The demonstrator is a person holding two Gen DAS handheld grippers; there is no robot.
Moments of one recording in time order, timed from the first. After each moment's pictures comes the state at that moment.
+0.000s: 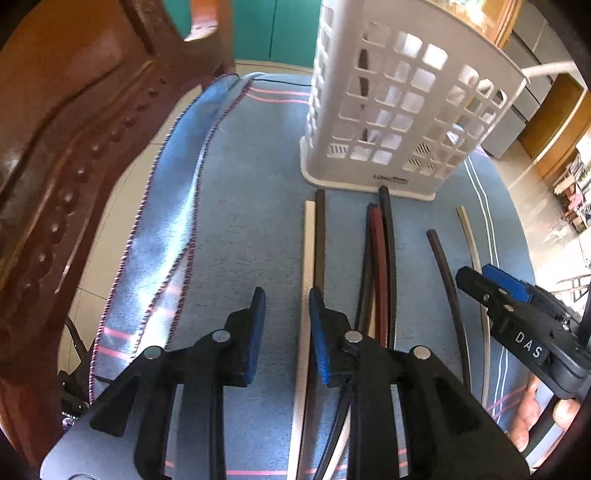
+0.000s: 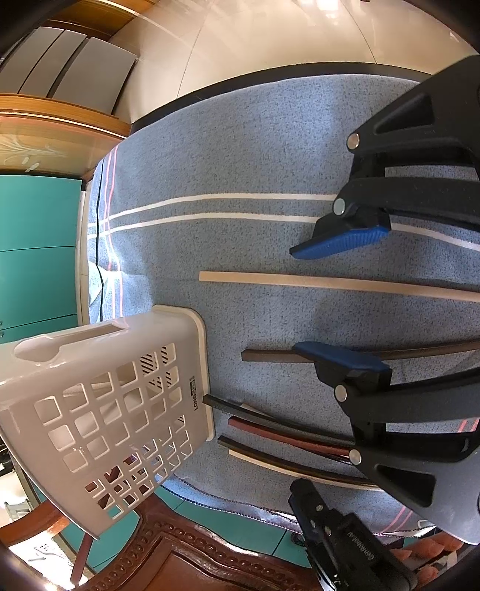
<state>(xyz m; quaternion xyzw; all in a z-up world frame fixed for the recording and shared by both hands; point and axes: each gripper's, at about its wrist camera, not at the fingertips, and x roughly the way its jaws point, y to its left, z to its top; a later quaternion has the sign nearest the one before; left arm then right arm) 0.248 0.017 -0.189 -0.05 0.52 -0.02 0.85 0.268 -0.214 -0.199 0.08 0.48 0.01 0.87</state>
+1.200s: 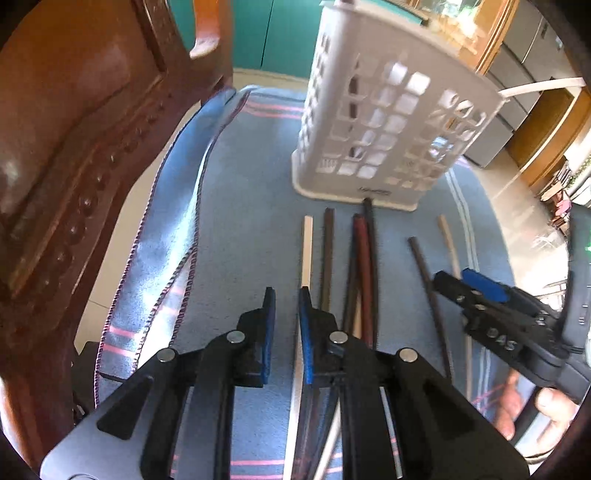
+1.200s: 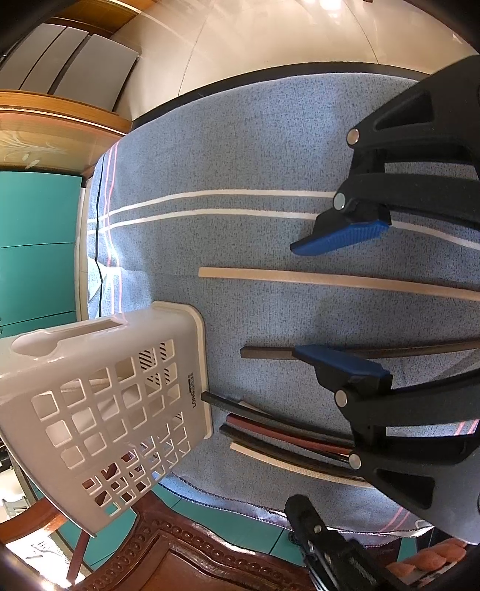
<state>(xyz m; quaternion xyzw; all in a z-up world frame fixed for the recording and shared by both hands) 0.229 0.020 -0.178 -0.08 0.50 -0.04 0.86 0.268 -0.213 -0.198 0.07 0.48 0.01 0.87</state>
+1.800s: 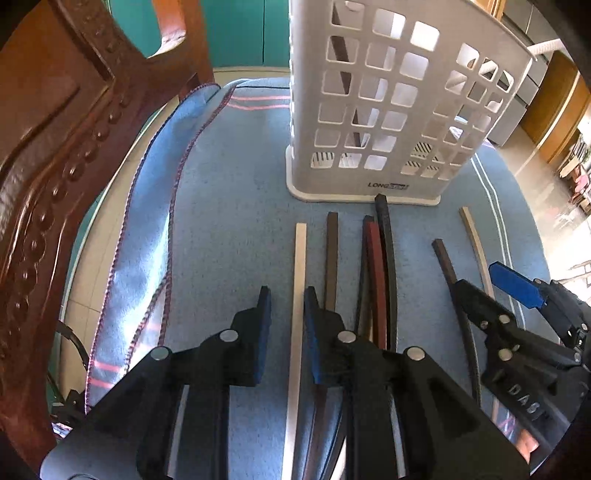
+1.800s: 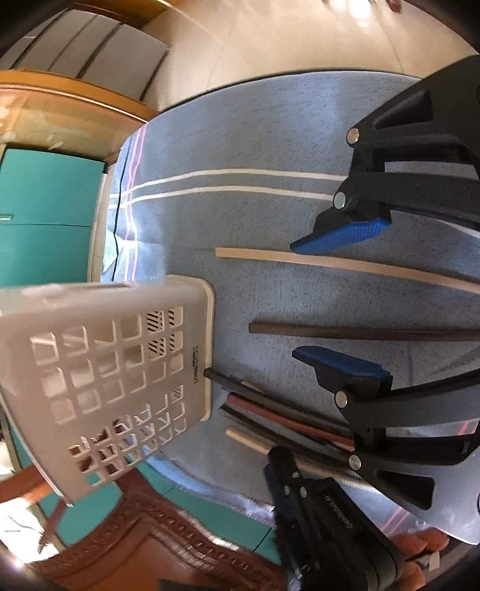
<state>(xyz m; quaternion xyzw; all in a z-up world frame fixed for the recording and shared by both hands) 0.261 -0.003 -0.200 -0.02 0.51 -0.01 0.86 0.268 -0.192 -0.195 0.02 0.46 0.03 0.89</state>
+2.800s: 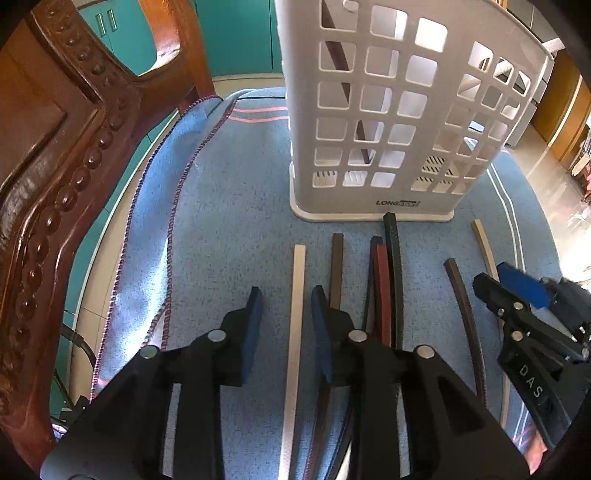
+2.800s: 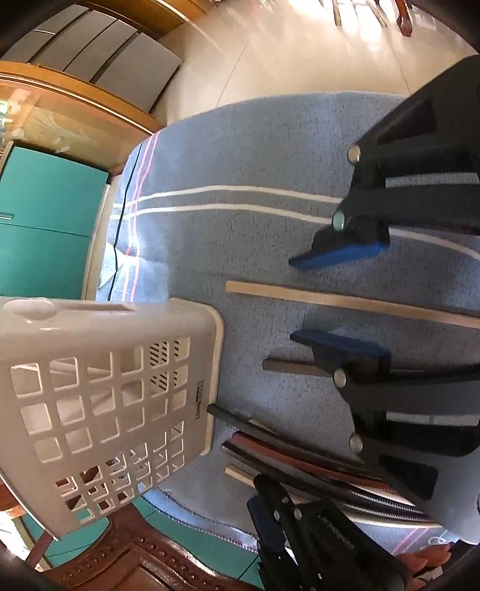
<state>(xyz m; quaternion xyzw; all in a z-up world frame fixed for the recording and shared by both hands) 0.281 -0.015 -0.199 0.00 0.50 0.01 0.86 0.280 -0.197 -0.194 -0.02 0.47 0.01 0.88</state>
